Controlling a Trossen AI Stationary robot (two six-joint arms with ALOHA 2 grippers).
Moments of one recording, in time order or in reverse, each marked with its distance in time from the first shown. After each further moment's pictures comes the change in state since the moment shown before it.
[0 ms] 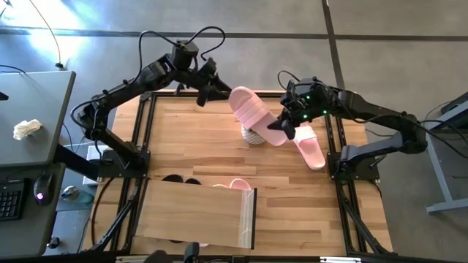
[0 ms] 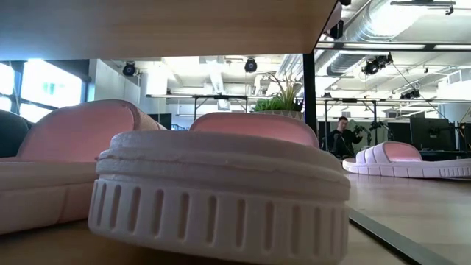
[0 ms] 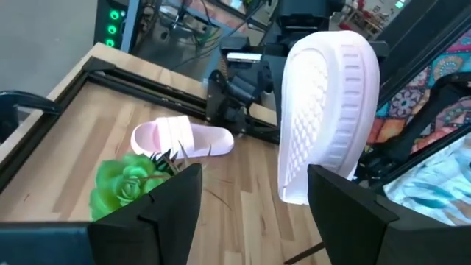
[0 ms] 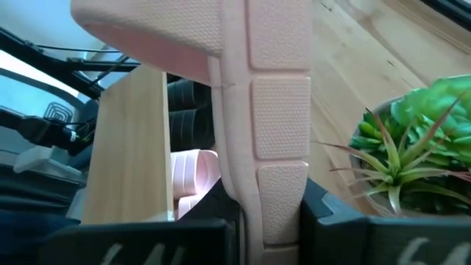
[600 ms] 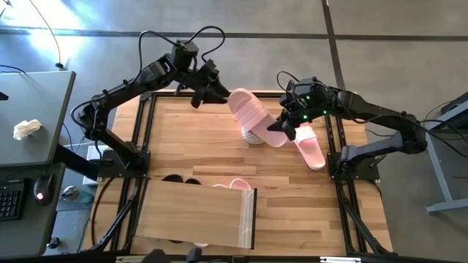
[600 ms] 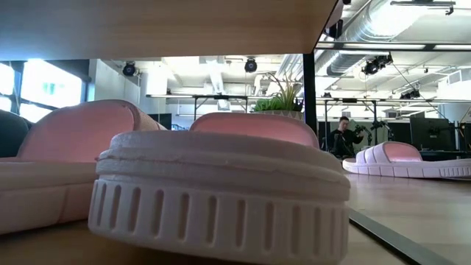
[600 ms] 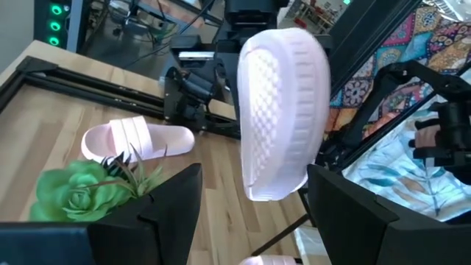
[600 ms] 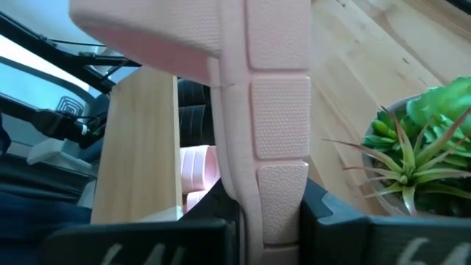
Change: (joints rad) left arm 0.000 0.000 0.000 0.005 0.160 0.011; right arm 0.005 0.002 0.000 0.009 -0.035 -0.005
